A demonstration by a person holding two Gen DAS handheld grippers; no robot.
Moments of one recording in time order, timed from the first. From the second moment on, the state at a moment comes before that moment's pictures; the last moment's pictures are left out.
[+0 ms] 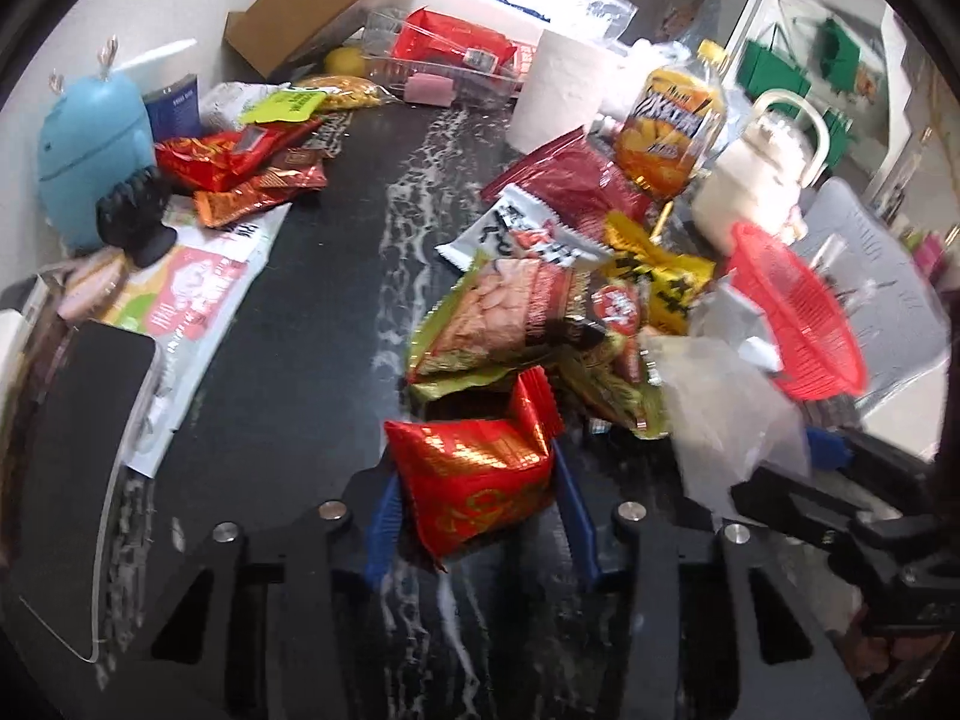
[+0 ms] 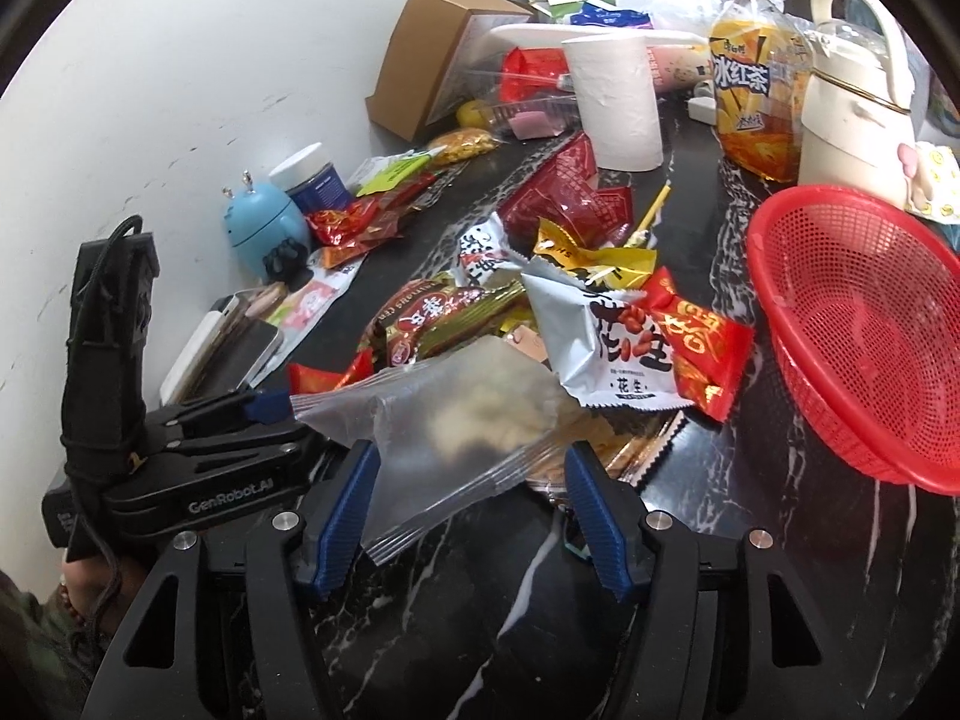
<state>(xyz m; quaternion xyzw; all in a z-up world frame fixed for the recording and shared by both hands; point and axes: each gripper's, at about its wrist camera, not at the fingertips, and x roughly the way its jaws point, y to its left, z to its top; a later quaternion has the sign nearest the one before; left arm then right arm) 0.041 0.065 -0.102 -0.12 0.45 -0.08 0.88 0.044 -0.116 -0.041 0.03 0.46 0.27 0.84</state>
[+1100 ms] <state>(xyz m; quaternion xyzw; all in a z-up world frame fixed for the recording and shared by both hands) 0.017 0.099 -0.078 -0.16 0.41 -0.05 0.90 0.067 -0.107 -0.021 0.10 0.46 0.27 0.84</state>
